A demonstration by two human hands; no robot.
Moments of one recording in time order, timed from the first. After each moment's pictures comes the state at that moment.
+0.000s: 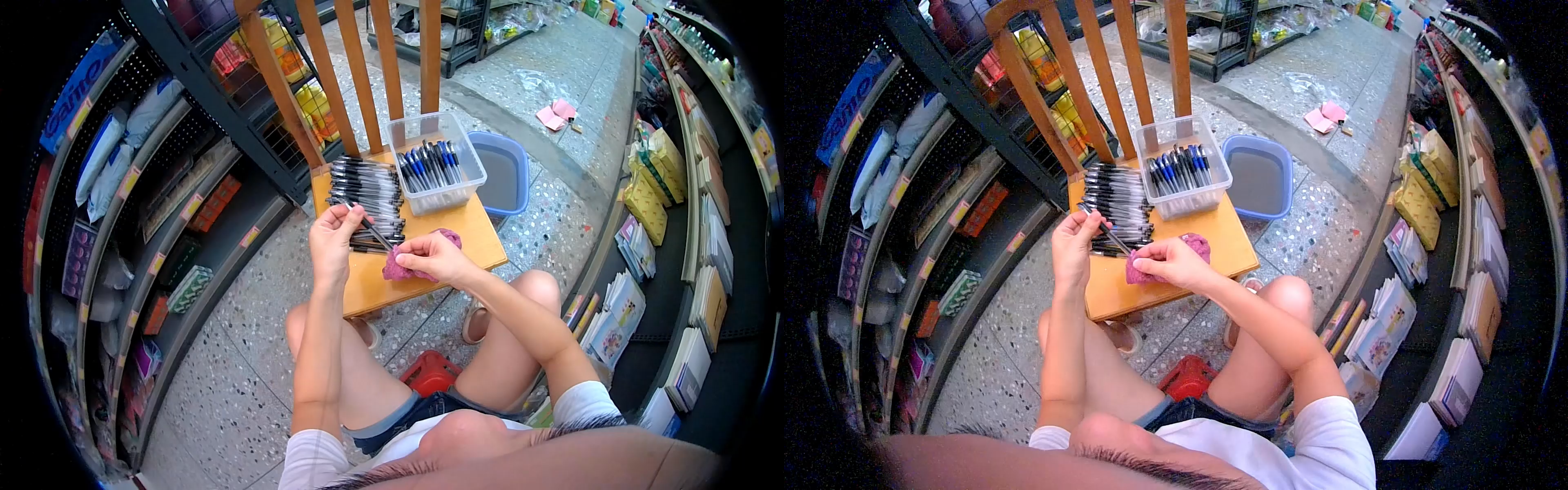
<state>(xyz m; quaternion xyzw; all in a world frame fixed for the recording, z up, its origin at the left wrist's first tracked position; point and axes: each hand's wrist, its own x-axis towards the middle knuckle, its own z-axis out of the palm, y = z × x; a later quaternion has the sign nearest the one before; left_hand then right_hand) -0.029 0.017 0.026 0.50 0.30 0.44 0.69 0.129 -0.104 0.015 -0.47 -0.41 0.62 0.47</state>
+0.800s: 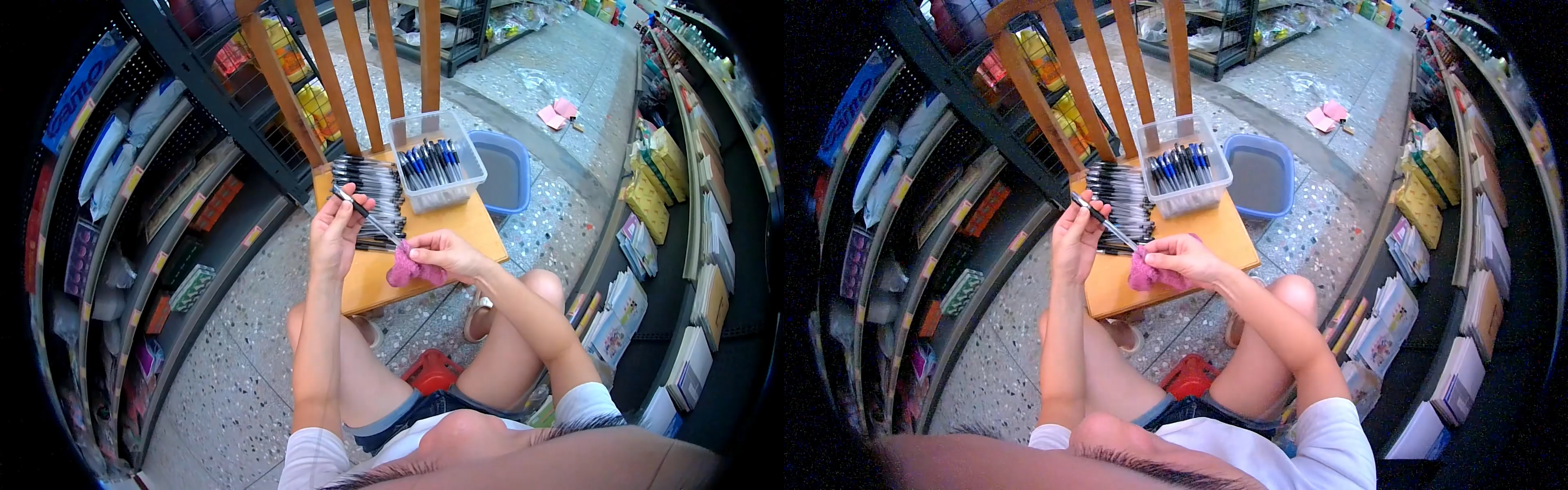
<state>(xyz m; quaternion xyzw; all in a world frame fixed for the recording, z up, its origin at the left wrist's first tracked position) -0.031 0.018 0.034 0.38 0.18 0.44 0.79 0.142 -0.107 0.005 -0.36 -0.33 0.70 0.52</state>
